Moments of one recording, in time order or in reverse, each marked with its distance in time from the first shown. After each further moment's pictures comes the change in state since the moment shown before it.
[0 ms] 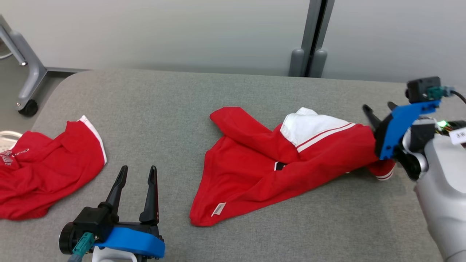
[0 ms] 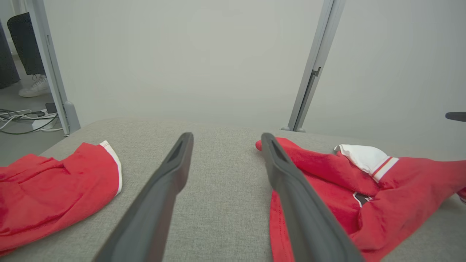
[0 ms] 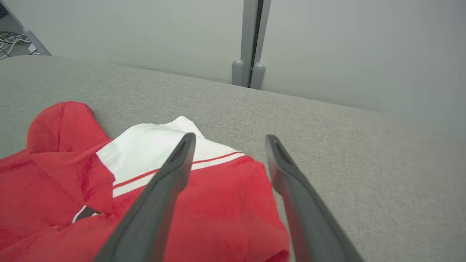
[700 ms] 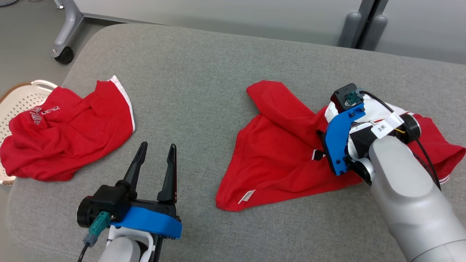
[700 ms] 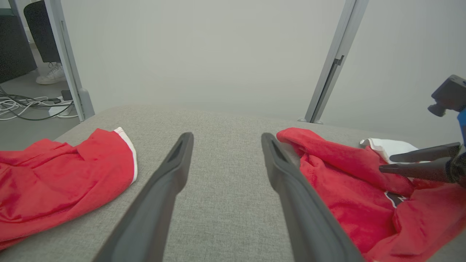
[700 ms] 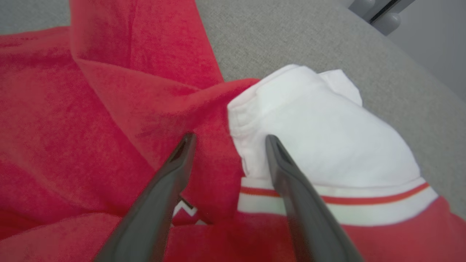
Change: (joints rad) left arm -0.110 -0.042 -0.052 0.028 0.008 -0.028 -0.014; right arm -0.038 0.133 0.140 -0.030 -0.199 0.000 0.261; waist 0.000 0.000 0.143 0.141
